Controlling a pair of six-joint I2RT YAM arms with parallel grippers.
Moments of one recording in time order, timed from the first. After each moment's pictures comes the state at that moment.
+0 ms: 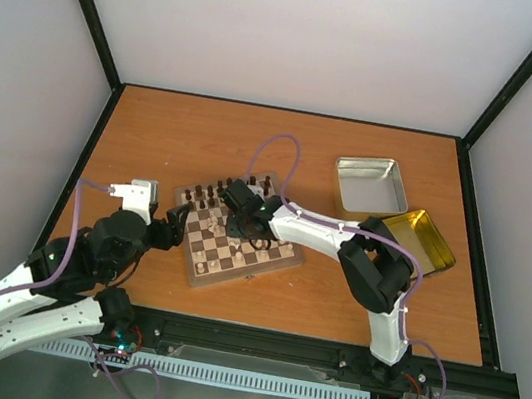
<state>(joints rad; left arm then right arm) -0.94 0.49 0.76 -0.76 -0.60 -0.62 0.98 2.01 1.43 -0.54 0.14 0.79</state>
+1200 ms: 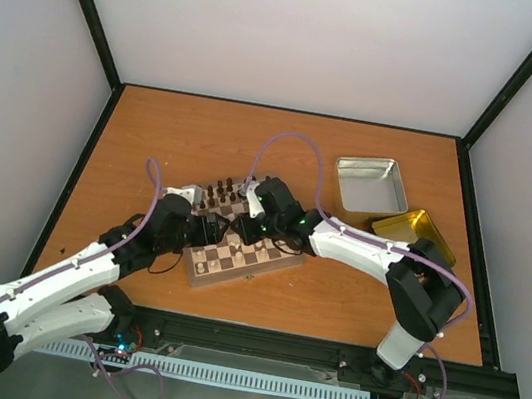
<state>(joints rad) -0.69 0.85 0.53 -0.33 -0.07 -0.83 0.90 1.71 1.10 -0.17 -0.23 0.33</state>
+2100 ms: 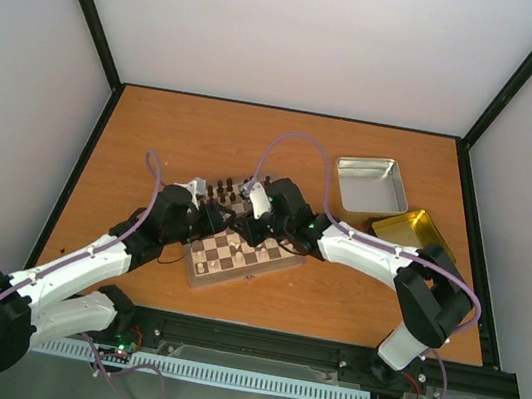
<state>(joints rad) -0.57 0.98 0.50 -0.06 0.19 -1.01 0.87 1.65 1.02 -0.05 -0.36 0.22</state>
